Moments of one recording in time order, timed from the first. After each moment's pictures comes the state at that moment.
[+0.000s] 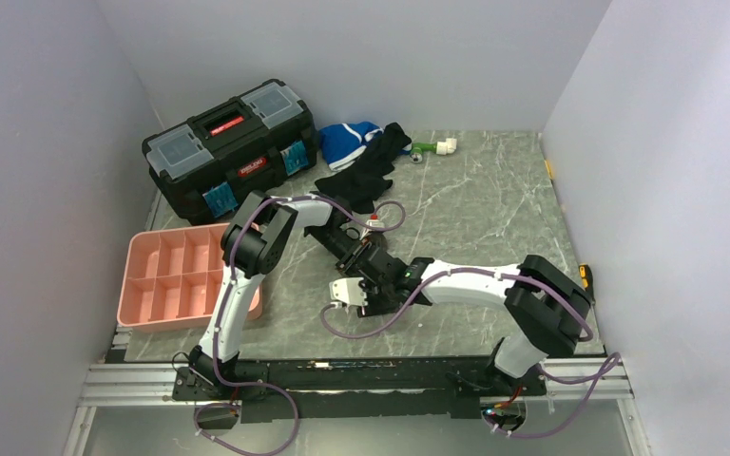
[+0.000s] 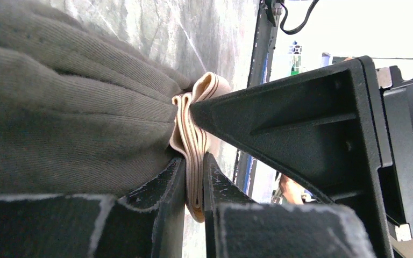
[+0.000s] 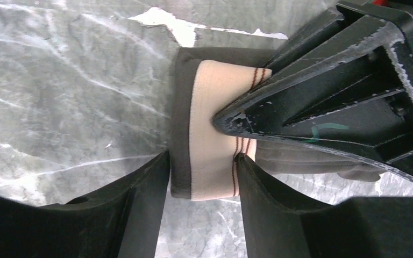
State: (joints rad) left arm -0.56 2.34 1.55 -0.97 1.19 0.46; right arm 0.99 1.57 0.82 -0.34 -0.03 -0.77
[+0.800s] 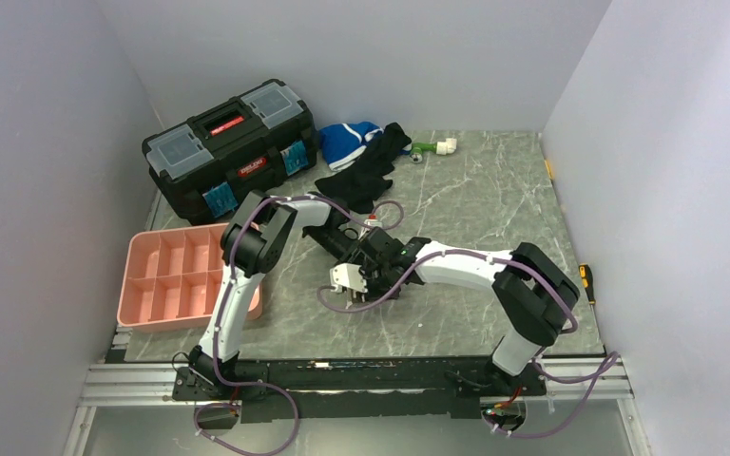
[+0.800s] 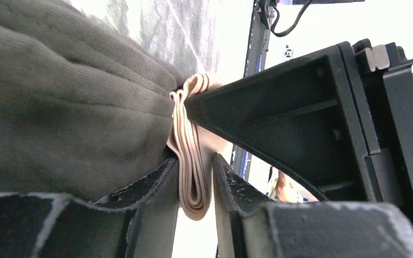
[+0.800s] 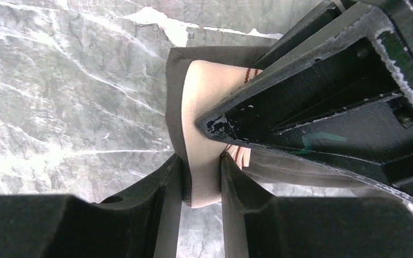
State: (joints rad) left arm -0.55 2.35 1.54 -0.97 1.21 0.46; right arm 0.89 1.65 0.95 -0.47 -0.20 -0.80
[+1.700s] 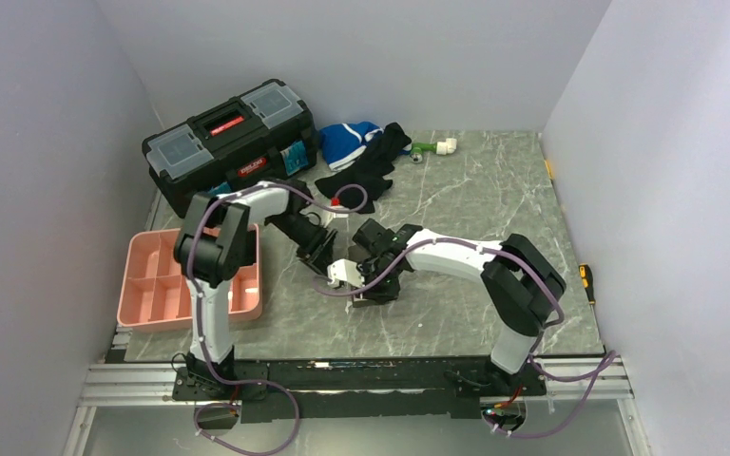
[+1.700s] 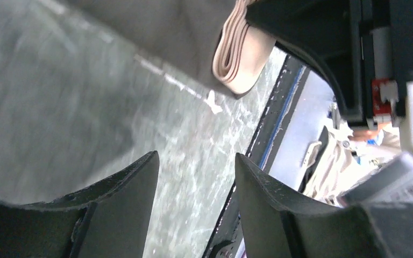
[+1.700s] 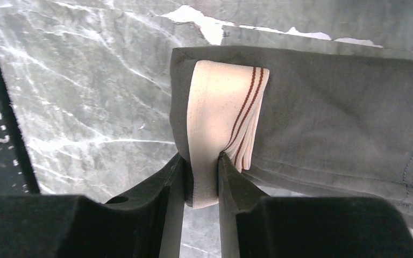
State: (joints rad) left arm -0.38 2.09 1.39 -1.03 0.96 0.47; right arm 0.87 1.73 1.08 -0.68 -0.31 -0.78
